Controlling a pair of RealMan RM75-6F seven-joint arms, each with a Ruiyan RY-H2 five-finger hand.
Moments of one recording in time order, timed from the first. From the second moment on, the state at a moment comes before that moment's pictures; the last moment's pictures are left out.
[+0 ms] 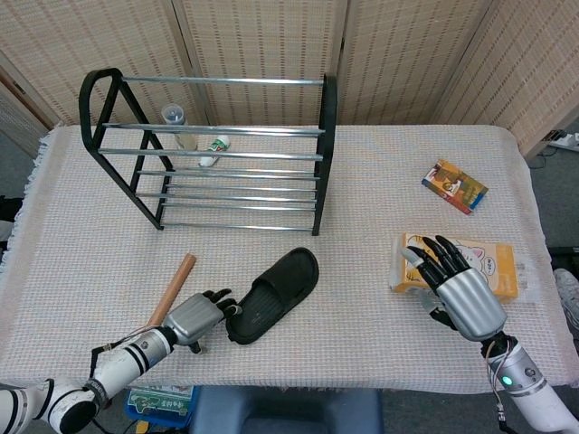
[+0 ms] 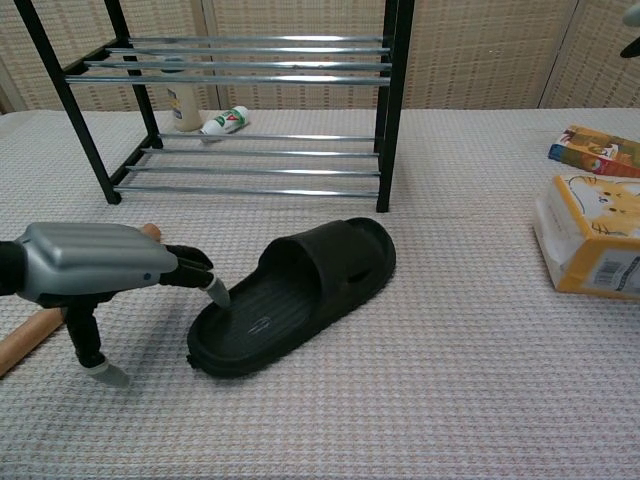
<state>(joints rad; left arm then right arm) -0.77 -1.26 0.01 -1.82 1.26 0.70 0.44 0.31 -1.09 0.01 -1.70 -1.75 1.45 -0.08</state>
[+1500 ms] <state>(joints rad) -1.07 -1.44 -0.17 -1.67 1.27 0.58 0.26 0.29 -1.08 0.04 -1.65 -1.71 1.43 -0.03</state>
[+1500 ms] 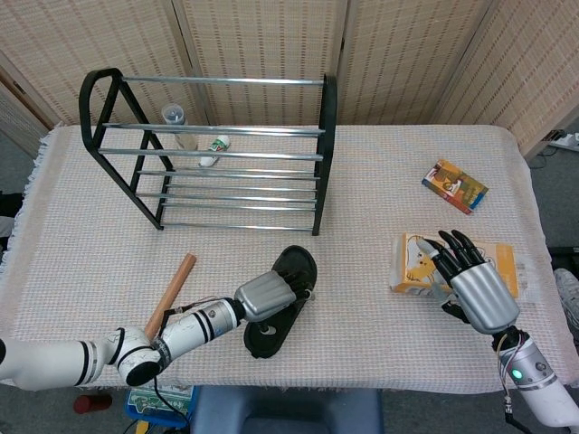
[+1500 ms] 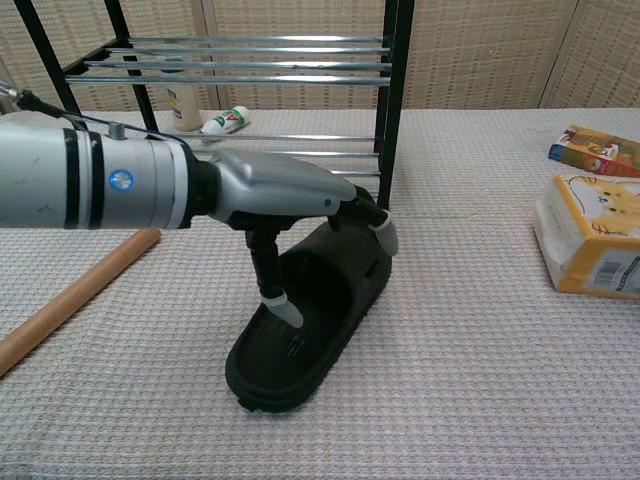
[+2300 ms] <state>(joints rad) -1.30 -1.51 0.04 -1.68 0.74 0.79 0.92 0.29 -1.09 0.04 -1.64 -1.70 1.43 -0.01</state>
